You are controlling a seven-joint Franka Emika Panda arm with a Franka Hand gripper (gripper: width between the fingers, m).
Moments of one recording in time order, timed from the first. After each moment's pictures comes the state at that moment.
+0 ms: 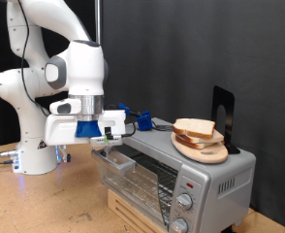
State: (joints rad) arm 0.08 -0.19 -0.16 -2.60 -0.24 2.57 1.20
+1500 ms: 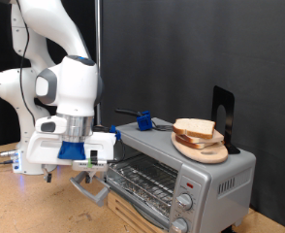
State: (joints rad) arm 0.02 -0.02 -0.20 -2.50 -0.34 2.59 1.30
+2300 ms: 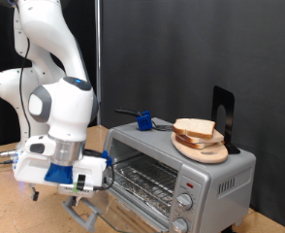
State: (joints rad) arm 0.01 0.14 -0.24 -2.44 -0.44 2.60 1.45
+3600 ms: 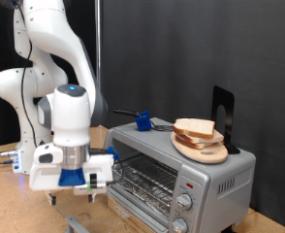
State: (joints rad) arm -0.08 0.09 -0.08 -2.53 0.05 2.69 1.02
